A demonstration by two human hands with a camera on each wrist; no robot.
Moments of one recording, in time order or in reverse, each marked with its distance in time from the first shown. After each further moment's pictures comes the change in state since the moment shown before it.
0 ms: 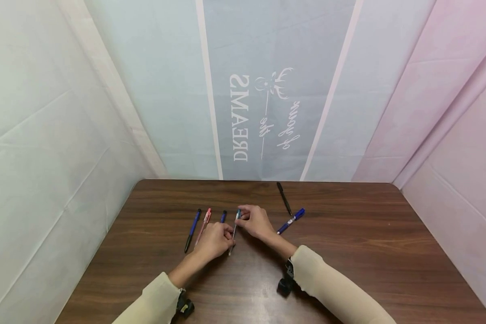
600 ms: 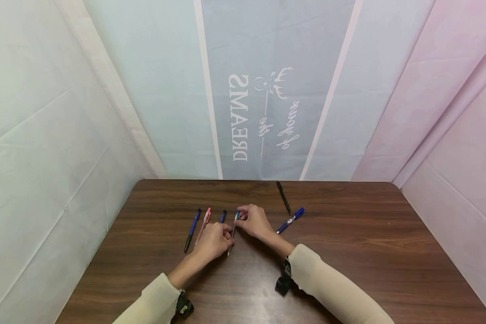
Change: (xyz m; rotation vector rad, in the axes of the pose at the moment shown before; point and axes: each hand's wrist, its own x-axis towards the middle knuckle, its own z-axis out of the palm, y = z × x) left_hand -0.002 0.000 0.000 0.030 0.031 0.027; right_hand 0.003 -0.002 0.002 -0.080 -0.011 -0.014
